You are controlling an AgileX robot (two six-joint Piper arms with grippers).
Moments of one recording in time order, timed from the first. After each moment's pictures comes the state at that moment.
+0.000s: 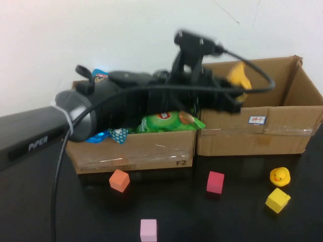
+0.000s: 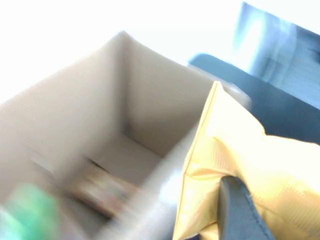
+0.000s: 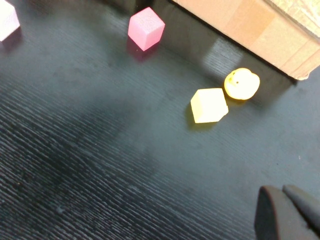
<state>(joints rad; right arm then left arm) 0.80 0.53 -0.41 -0.48 0.83 0.34 -0.59 1.88 -1.42 -1.64 0.37 1.56</state>
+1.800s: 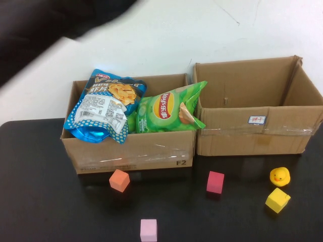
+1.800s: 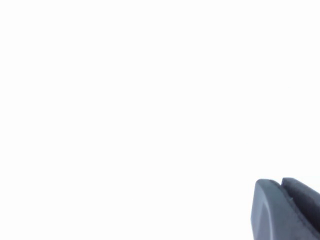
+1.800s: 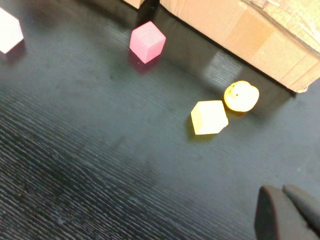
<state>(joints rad) 0.80 0.53 -0.41 -0.49 0.80 0.34 -0.81 1.62 -1.88 -1.78 -0.72 2.32</state>
